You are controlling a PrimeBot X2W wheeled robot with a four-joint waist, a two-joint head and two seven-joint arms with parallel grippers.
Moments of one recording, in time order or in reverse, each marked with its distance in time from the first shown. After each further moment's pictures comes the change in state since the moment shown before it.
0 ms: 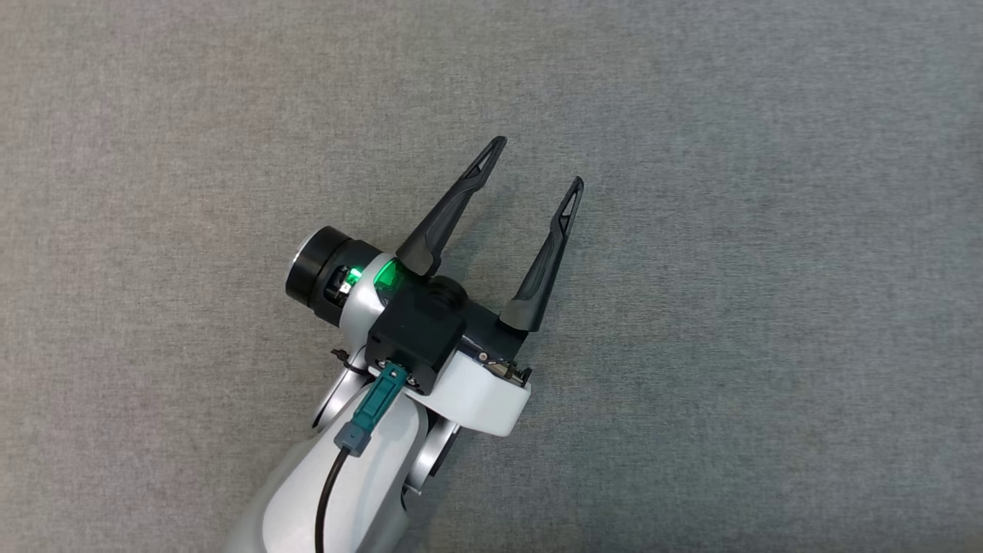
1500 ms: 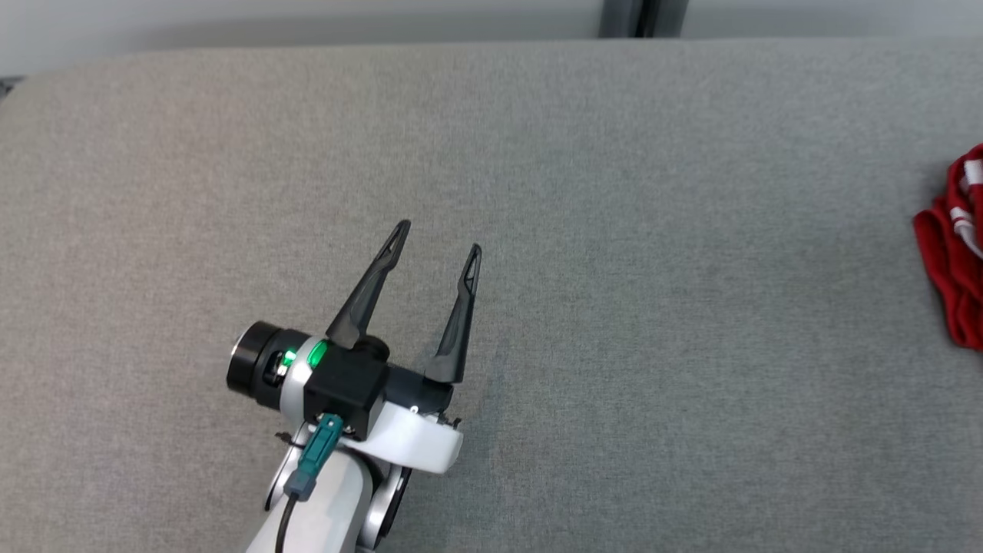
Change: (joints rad) left arm 0.196 0.000 0.149 0.023 0.044 0.003 0.000; right arm -0.169 0.494 -0.137 0.195 -0.286 0.000 -0.236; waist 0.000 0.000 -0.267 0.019
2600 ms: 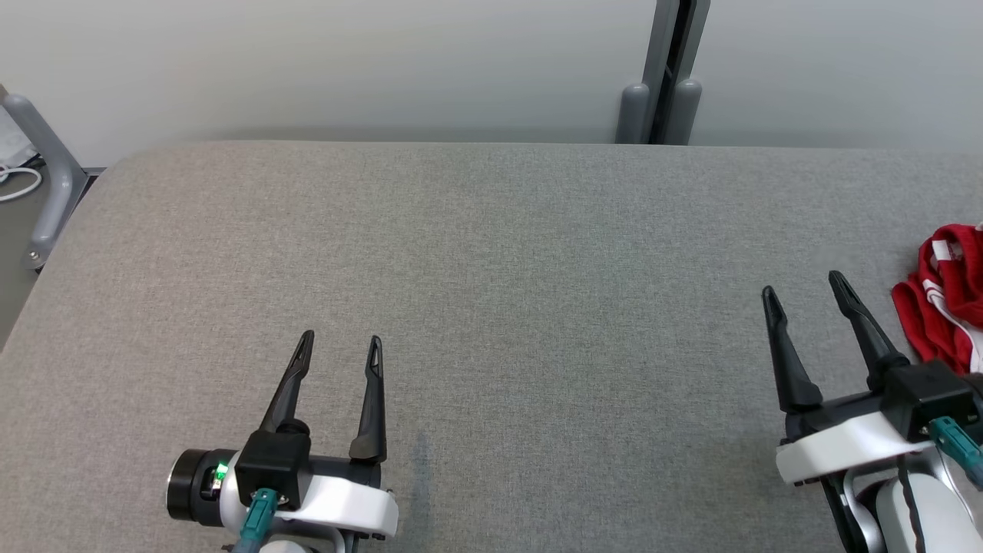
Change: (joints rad) left arm 0.244 0.000 0.159 0.022 -0.019 0.073 0.000; right arm 0.699 0.770 -0.483 -0.295 -0.337 0.000 -0.138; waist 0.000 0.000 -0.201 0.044
